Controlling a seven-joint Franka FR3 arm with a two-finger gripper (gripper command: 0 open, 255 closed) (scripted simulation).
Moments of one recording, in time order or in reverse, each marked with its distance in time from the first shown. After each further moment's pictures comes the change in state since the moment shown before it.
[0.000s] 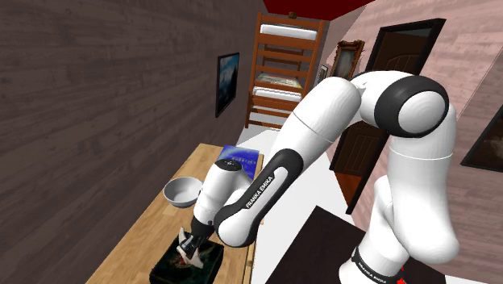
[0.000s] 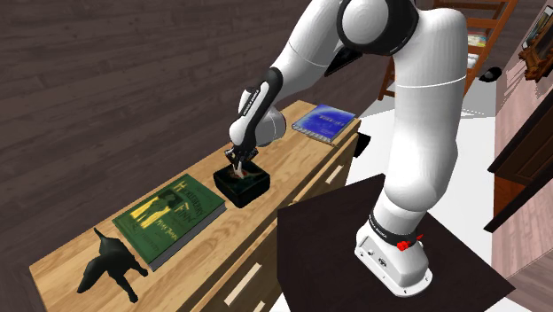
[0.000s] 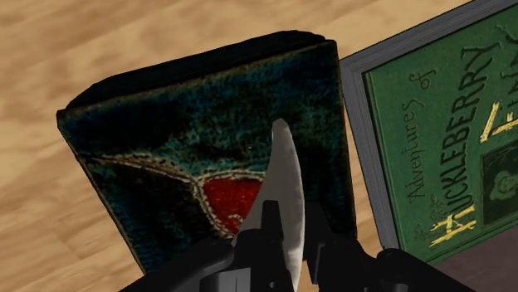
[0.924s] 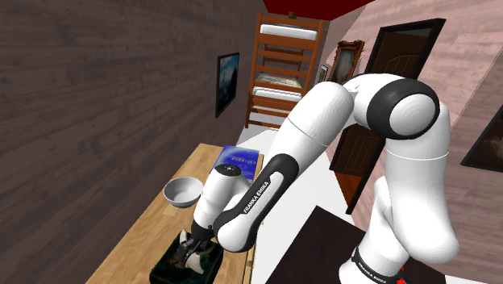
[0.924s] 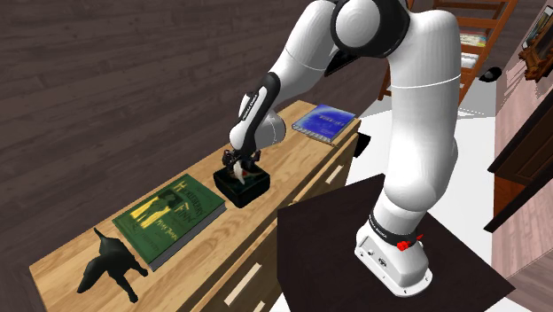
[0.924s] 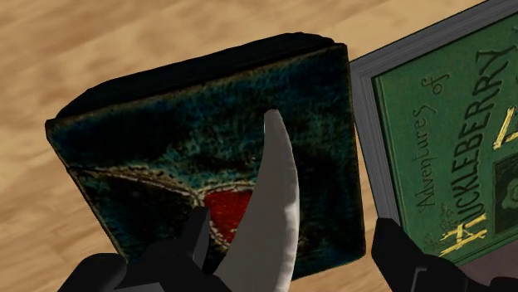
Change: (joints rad) arm -0.005 0.039 0.009 0.004 0.008 0.036 -0.011
